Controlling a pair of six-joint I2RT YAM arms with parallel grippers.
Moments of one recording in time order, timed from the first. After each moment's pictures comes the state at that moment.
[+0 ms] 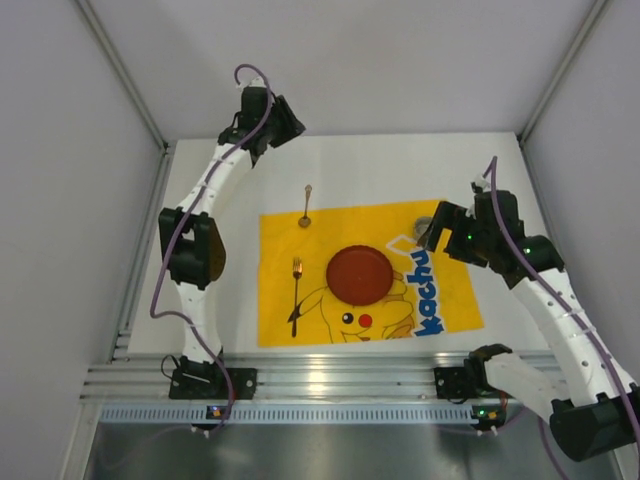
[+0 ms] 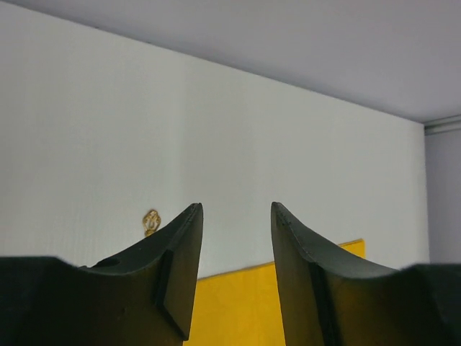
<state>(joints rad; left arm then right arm) -0.27 2.09 1.99 -0.33 0.09 -0.66 0.28 0.96 1.02 -0.83 -0.04 0.53</state>
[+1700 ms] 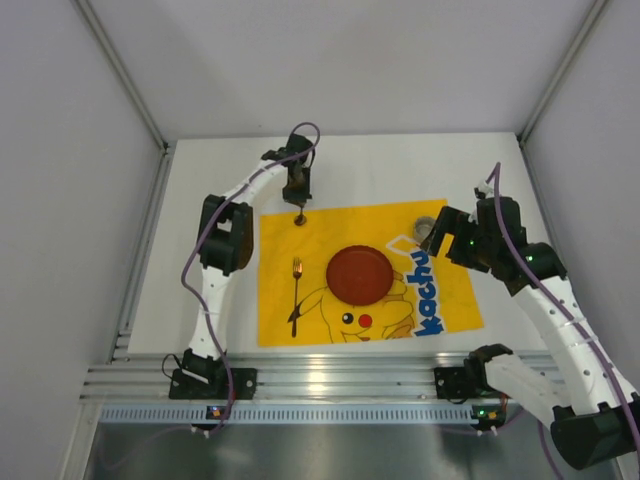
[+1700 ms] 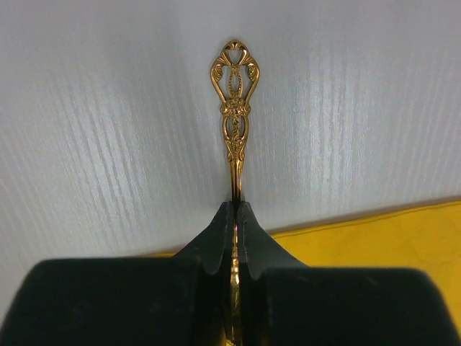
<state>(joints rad) -0.37 2.38 2.04 -0.75 -0.07 -0.33 0.27 0.91 0.98 -0.83 -0.03 0.54</state>
